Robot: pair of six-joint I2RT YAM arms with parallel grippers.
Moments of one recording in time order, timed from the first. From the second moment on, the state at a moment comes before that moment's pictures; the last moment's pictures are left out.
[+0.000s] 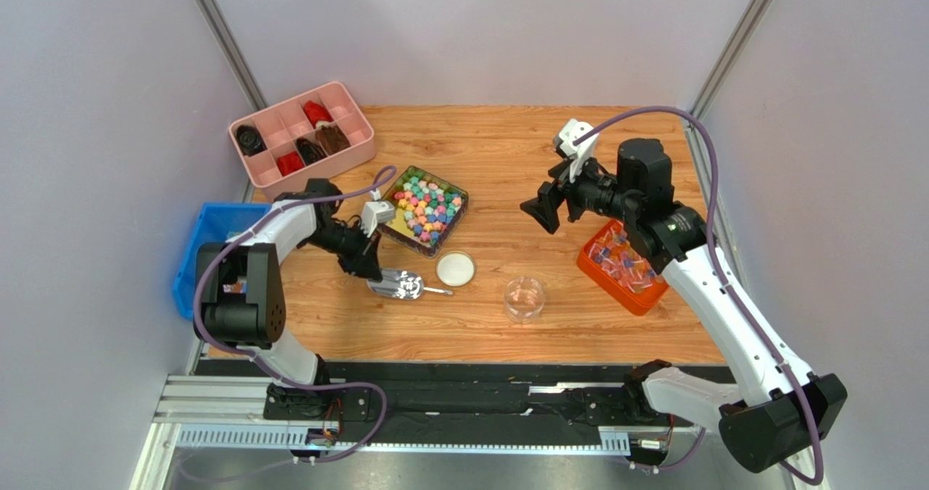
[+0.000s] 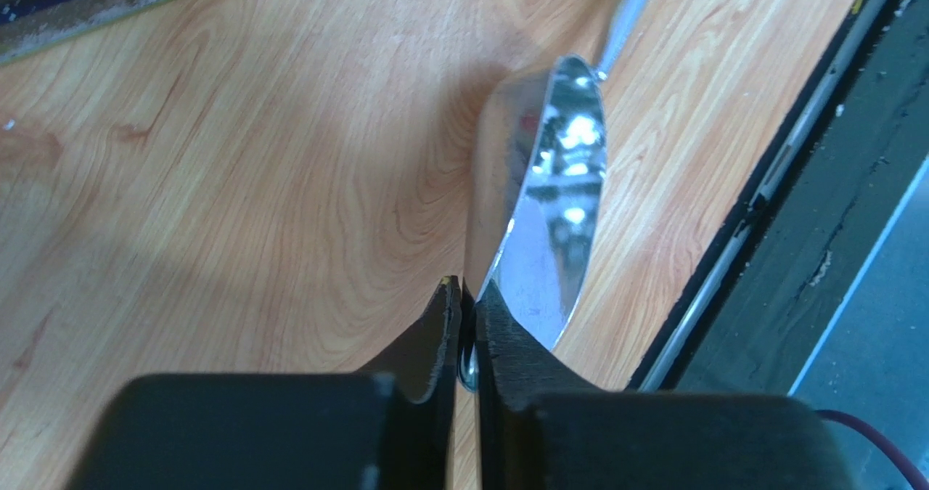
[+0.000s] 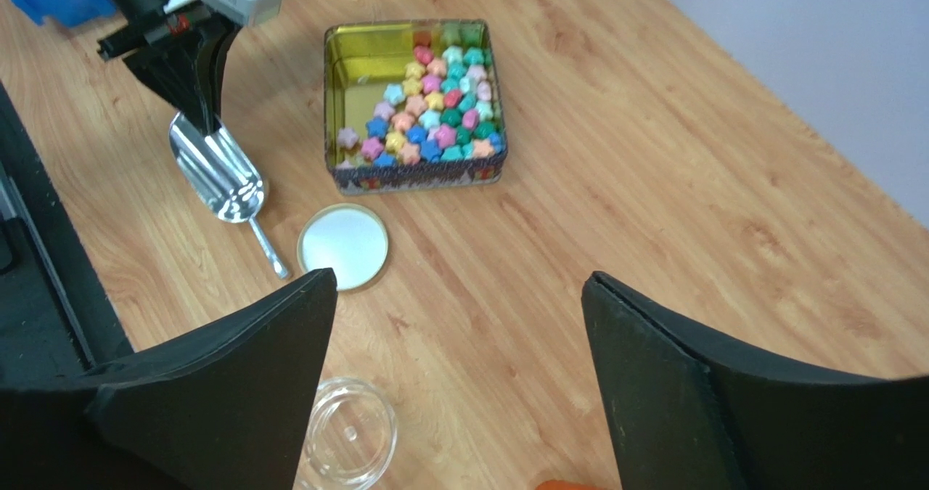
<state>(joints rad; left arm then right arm) -0.02 1.61 0.98 -0.88 0.73 0.79 0.40 1.10 1.16 -0.37 -0.49 -0.22</state>
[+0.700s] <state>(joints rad) 0.09 1.38 1.04 -0.91 0.81 0.73 0.62 1.21 0.99 -0.78 -0.27 -0.48</state>
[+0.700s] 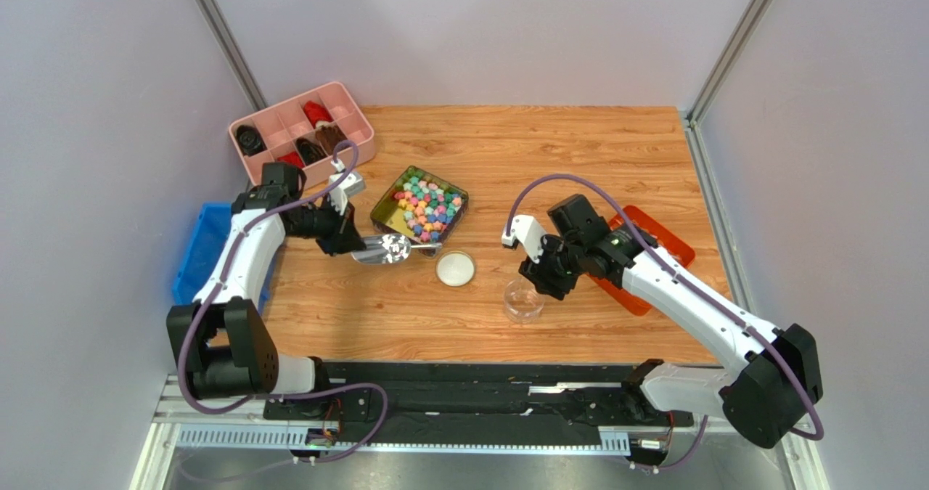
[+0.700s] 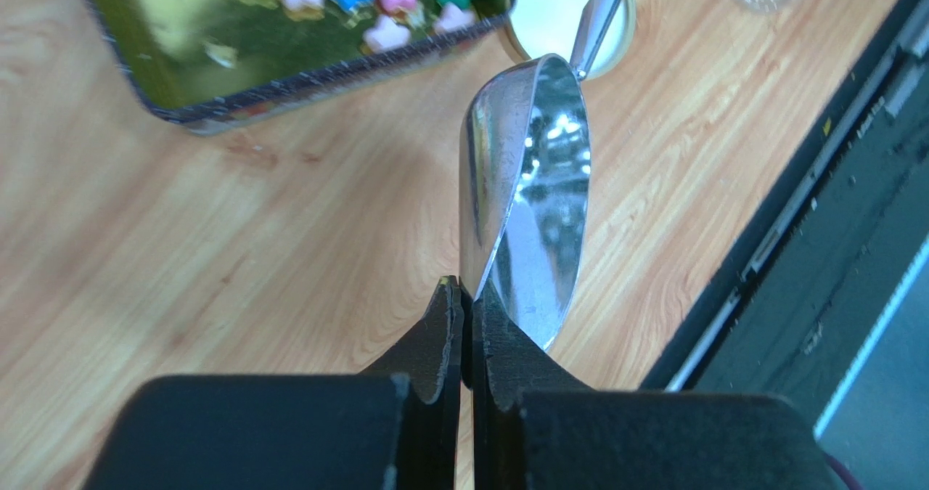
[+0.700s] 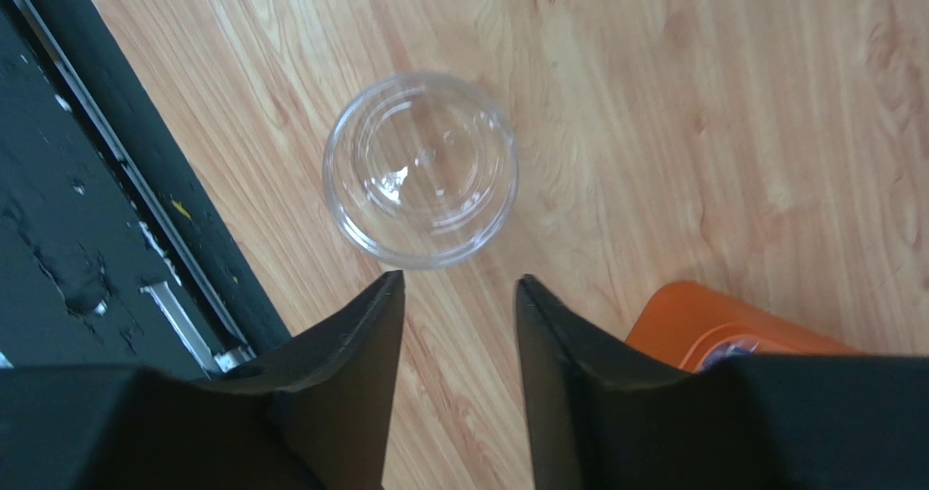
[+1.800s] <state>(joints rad) 0.15 1.13 0.90 -0.60 0.72 0.46 0.77 1.55 1.04 -0.69 -0.05 -0.39</state>
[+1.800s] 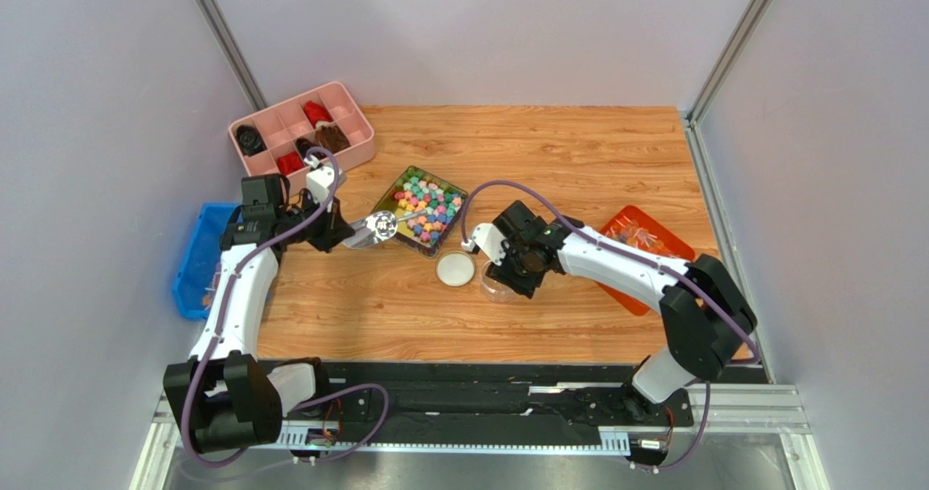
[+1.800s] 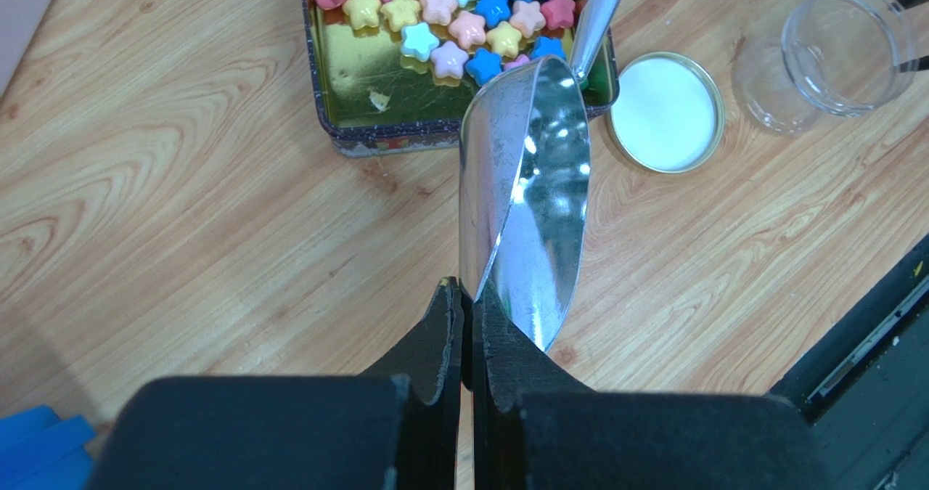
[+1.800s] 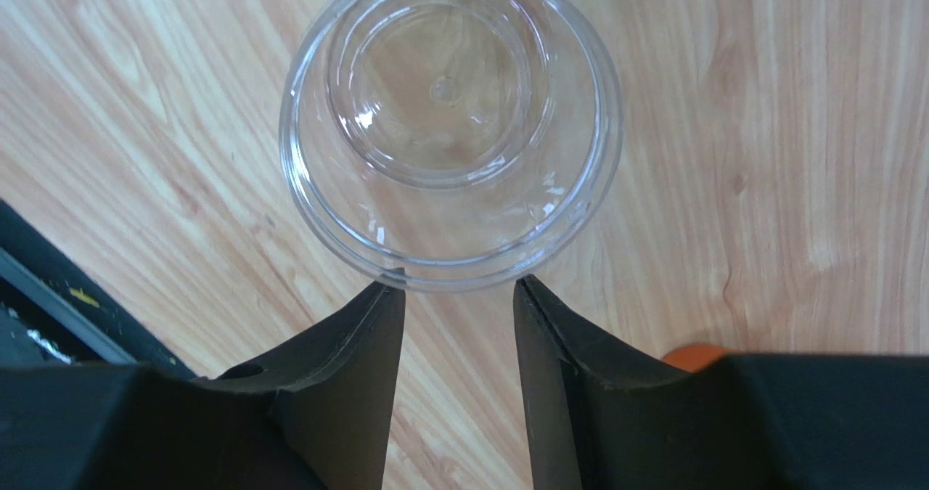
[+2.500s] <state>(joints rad) 0.11 1.21 1.12 -0.72 0.87 0.51 0.88 1.36 1.40 -0.90 0.04 -0.55</state>
